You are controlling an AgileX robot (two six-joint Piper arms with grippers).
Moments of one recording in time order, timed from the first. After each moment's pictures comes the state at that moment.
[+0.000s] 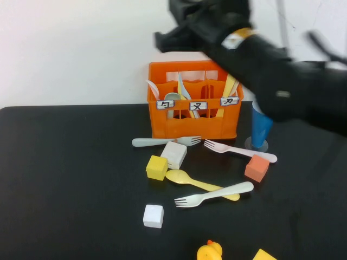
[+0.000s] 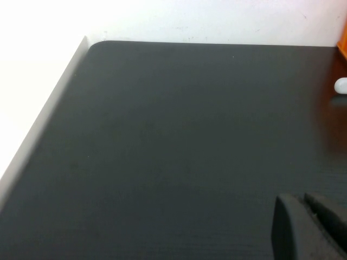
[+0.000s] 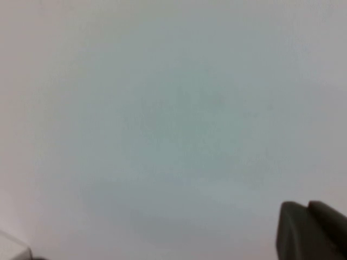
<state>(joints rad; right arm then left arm) 0.69 1.79 -1.41 0.43 -0.36 -0.38 0.05 -0.01 0.02 -0.04 0.37 -0.06</state>
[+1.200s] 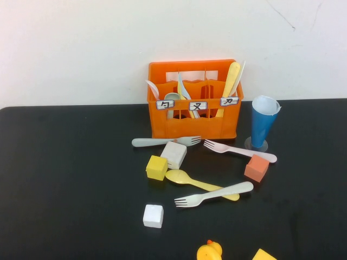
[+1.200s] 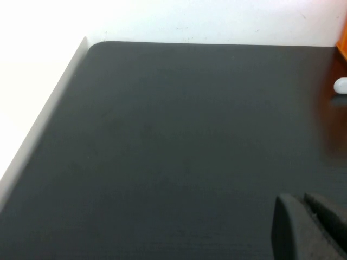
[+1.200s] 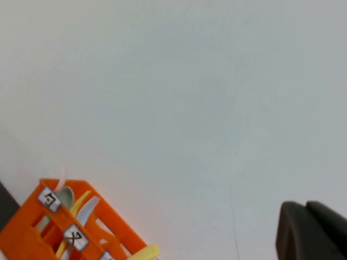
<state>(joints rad) 0.69 0.61 -0.18 0.24 -0.57 -0.98 0.05 -0.01 0.02 -0.04 0.37 -0.06</state>
